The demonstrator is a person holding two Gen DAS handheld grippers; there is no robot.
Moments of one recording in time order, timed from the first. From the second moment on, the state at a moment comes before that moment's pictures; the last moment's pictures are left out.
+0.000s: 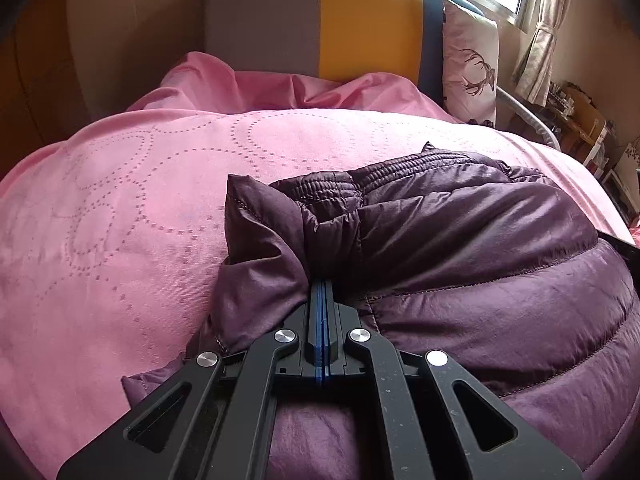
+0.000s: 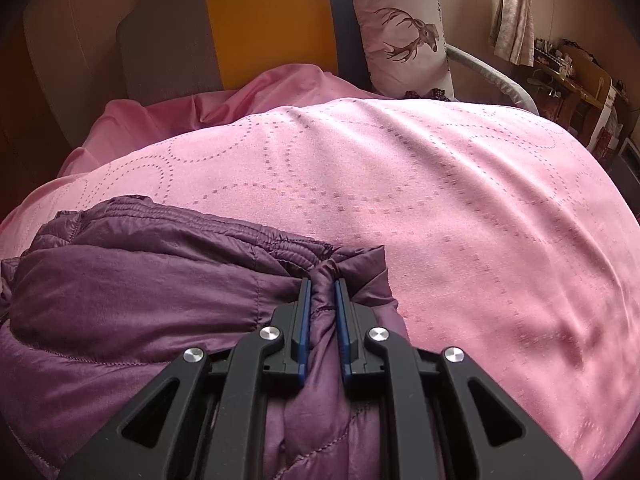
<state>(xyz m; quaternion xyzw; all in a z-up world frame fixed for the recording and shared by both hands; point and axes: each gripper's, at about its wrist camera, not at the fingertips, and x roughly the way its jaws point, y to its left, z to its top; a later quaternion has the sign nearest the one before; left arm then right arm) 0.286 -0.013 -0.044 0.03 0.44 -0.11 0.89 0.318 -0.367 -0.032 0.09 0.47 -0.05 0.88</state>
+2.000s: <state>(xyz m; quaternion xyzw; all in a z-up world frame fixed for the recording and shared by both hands) 0.132 0.047 -0.046 -0.21 0.40 -0.15 0.88 0.118 -0.400 -0.032 0.33 0.42 0.06 0.84</state>
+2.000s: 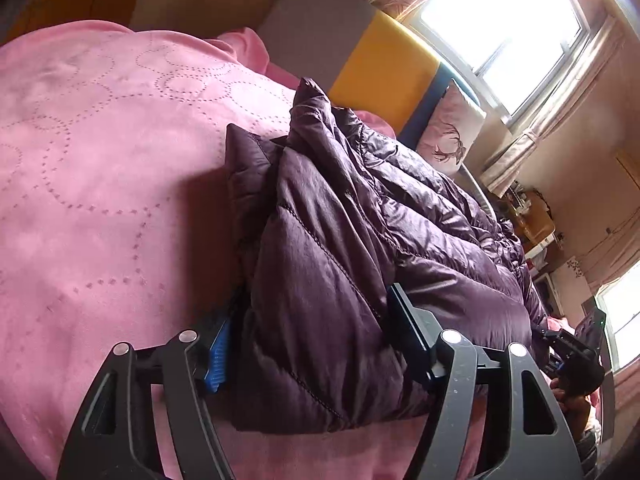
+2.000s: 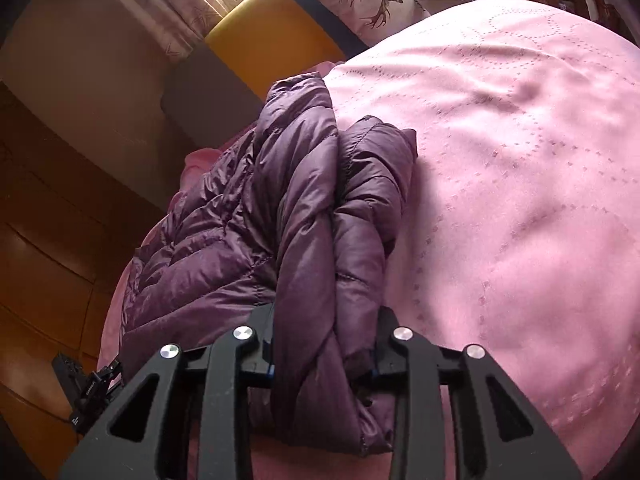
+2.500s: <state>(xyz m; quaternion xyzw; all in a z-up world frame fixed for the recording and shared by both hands) 0.036 0.031 0.020 -0.11 0.35 -0.11 0.92 0.041 -0.399 -0.013 0.28 0.44 0.07 0.85</state>
